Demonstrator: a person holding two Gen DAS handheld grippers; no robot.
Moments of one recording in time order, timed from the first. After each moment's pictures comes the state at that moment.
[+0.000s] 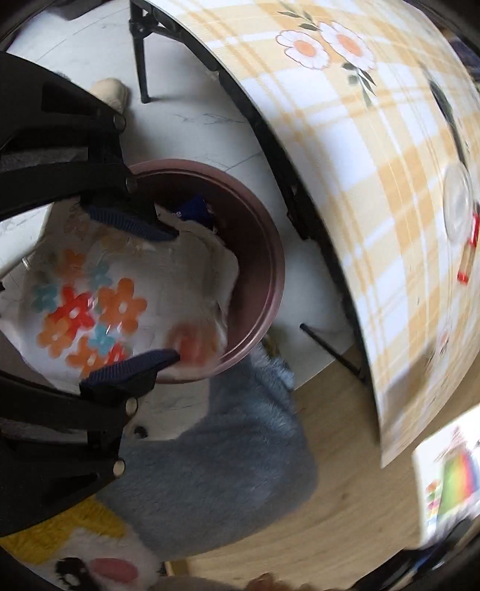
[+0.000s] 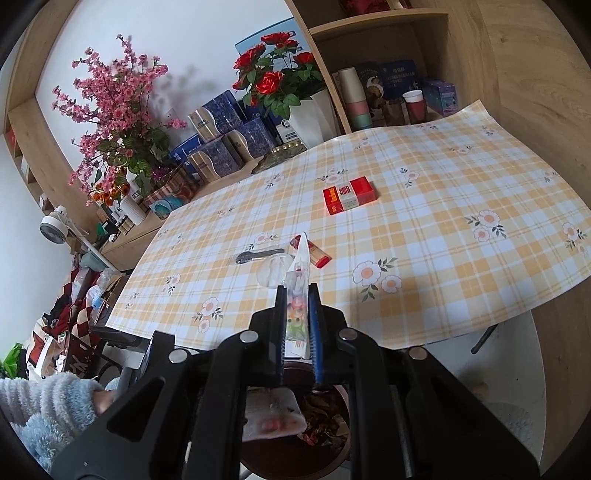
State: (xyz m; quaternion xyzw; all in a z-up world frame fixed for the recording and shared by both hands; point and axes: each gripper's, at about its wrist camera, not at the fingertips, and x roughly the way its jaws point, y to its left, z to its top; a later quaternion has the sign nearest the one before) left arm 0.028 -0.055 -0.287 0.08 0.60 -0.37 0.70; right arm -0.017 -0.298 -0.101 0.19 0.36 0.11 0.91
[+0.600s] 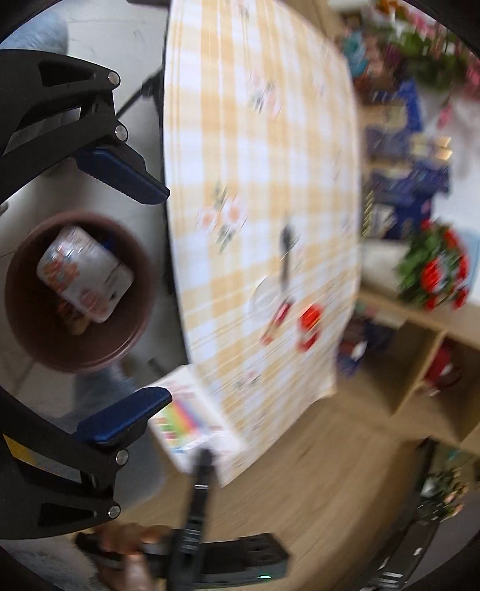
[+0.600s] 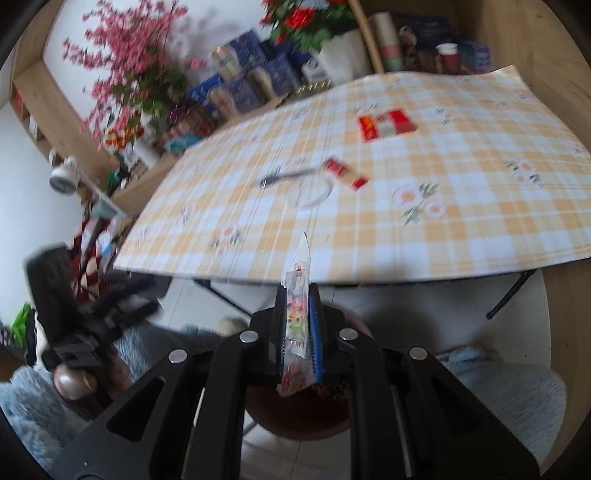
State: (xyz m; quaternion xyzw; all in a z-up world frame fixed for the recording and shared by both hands) left arm -0.031 0.013 -0.163 -0.06 0.37 -0.21 0.90; right arm -0.036 -0.244 -0.142 0.16 0.45 0.17 0.86
